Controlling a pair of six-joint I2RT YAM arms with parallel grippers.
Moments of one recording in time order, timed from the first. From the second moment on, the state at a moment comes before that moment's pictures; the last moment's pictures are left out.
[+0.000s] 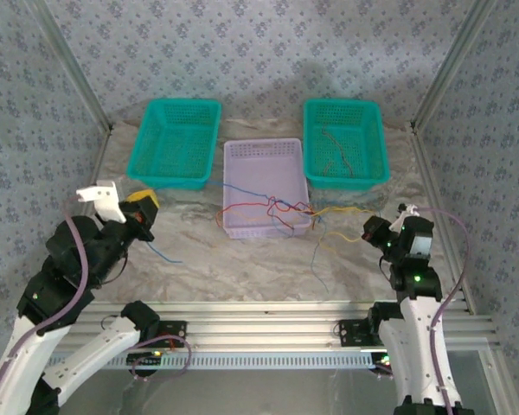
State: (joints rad) left arm -0.65 0.54 1.10 -0.71 -0.29 -0.39; right arm -0.11 0.53 0.48 -0.46 -0.29 0.59
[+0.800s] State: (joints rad) left arm -0.64 0.53 0.98 -0.65 -0.24 -0.49; right arm 0.16 0.79 0.49 -0.45 -0.21 0.56
